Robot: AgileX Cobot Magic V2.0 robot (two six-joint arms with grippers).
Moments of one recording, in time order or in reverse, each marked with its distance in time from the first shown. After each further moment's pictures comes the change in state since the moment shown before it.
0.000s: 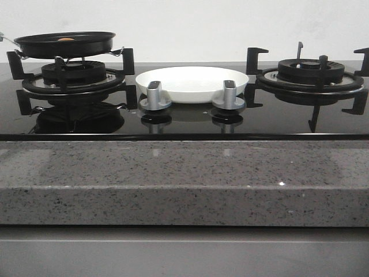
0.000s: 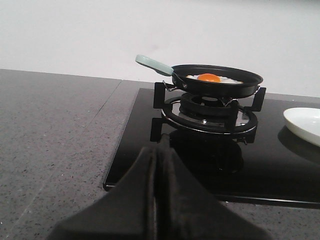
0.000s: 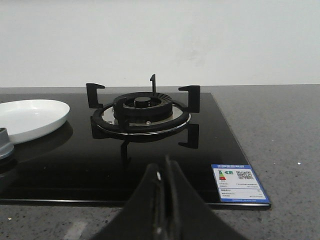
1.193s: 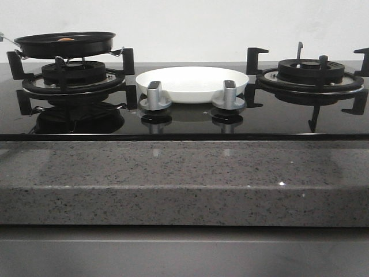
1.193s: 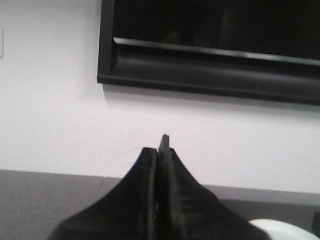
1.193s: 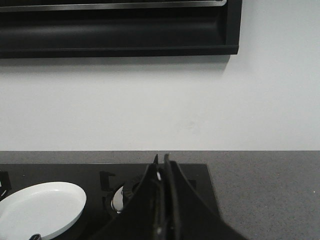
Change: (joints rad) left arm 0.000 0.196 -0.673 -0.025 0.307 0.000; right arm 0.000 0.239 -0.712 0.000 0.431 0.000
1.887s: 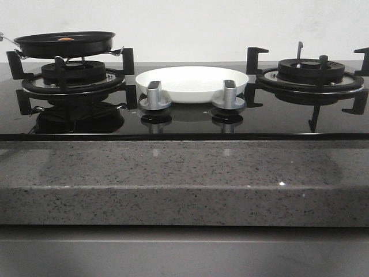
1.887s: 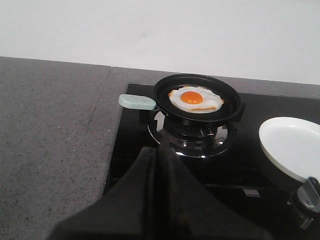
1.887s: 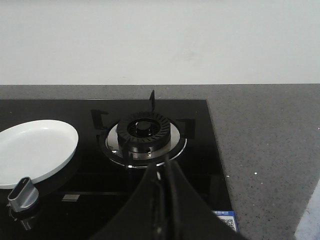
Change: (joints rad) left arm 0.000 0.291 -0.073 0.009 0.221 0.000; right arm 0.000 0.175 -0.045 0.000 0.133 0.000
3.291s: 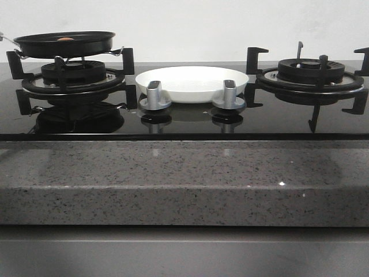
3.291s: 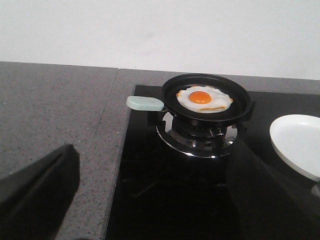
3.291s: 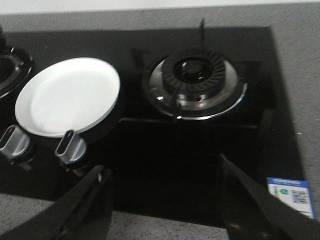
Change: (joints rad) left arm 0.000 0.009 0.000 0.045 -0.008 0.000; right arm 0.000 0.391 -0.240 0.275 0.228 -0.182
